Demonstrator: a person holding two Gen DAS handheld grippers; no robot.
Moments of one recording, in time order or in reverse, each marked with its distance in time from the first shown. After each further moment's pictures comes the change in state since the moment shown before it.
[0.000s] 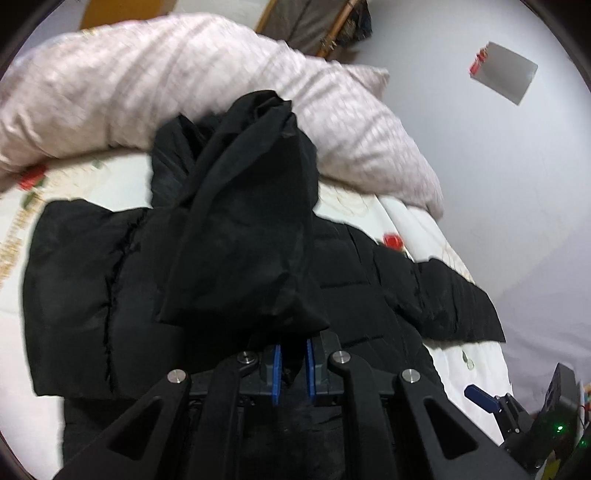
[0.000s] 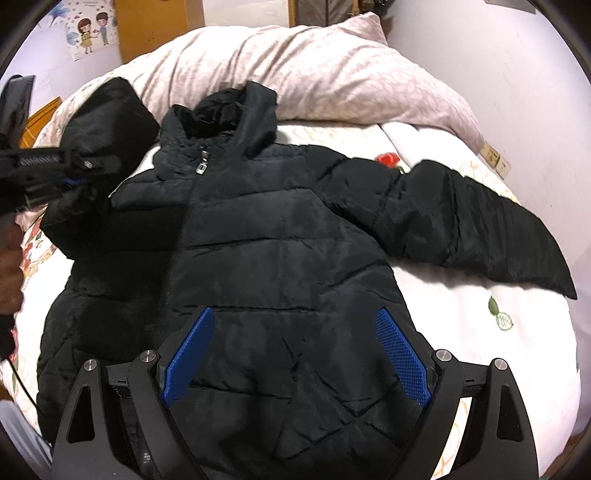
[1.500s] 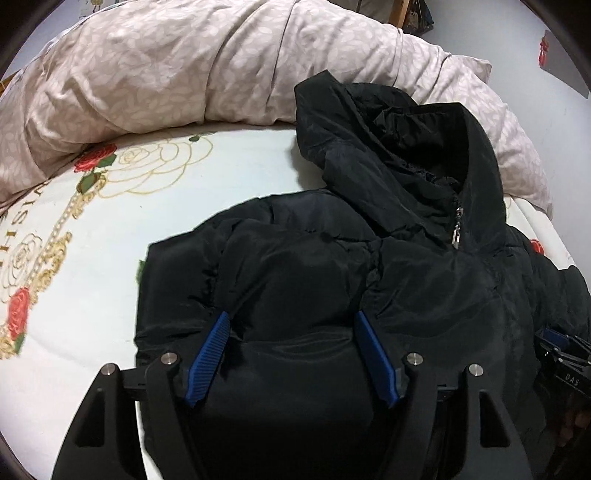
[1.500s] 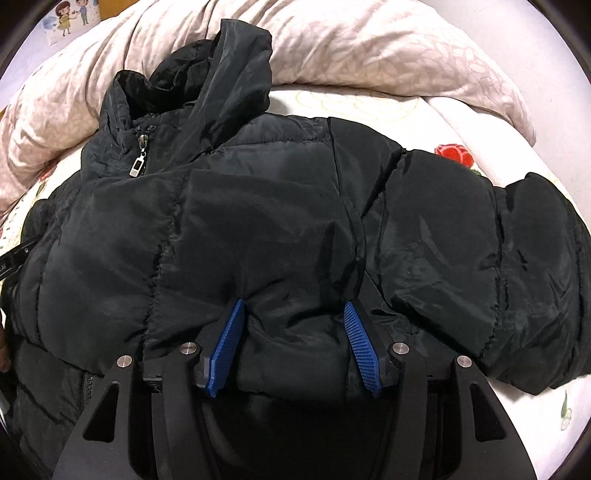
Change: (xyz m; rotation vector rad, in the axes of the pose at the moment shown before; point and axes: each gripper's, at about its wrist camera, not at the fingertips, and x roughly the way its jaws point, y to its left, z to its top) left arm 0.031 0.148 0.006 -0.016 -0.020 0.324; right arm 0.159 0.016 0.082 0.014 0.107 -0.018
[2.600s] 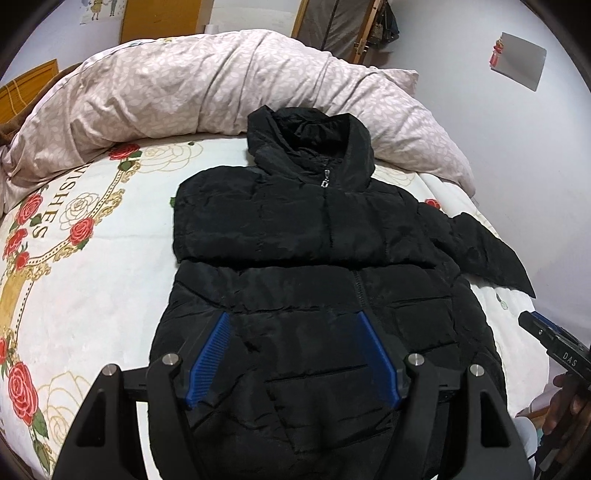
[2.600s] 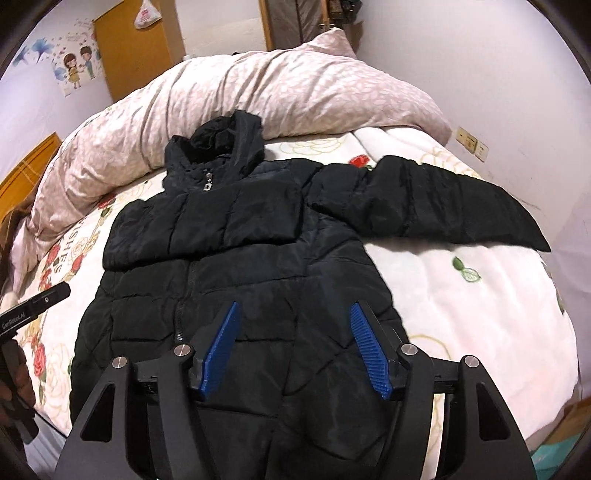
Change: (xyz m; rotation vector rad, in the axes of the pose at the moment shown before) left arm -0.205 -0.048 -0.113 0.025 -0.011 -0.109; right arm -0.221 -0.036 -0.142 0.124 -0.172 0.045
